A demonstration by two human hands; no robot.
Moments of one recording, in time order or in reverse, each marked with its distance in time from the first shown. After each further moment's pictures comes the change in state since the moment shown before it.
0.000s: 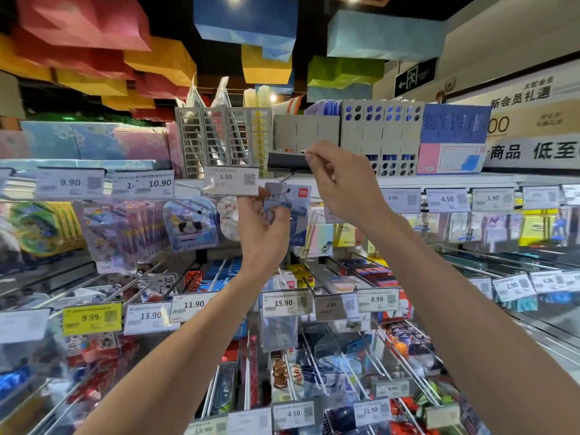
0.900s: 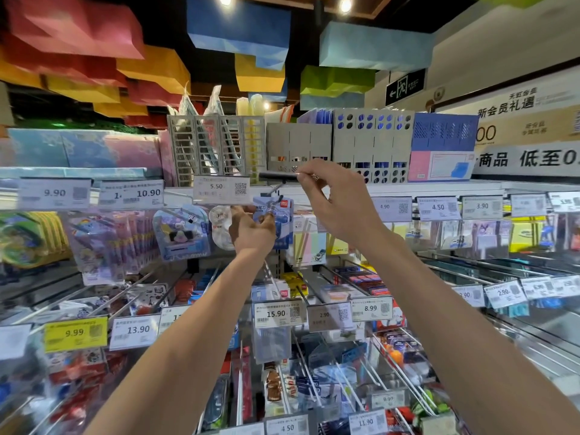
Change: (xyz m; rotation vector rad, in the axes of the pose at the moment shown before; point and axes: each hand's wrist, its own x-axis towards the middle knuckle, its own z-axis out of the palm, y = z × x) left_hand 0.045 -0.042 0.013 0.334 0.052 -0.363; right_hand -0.011 0.005 0.002 0.058 0.018 -0.028
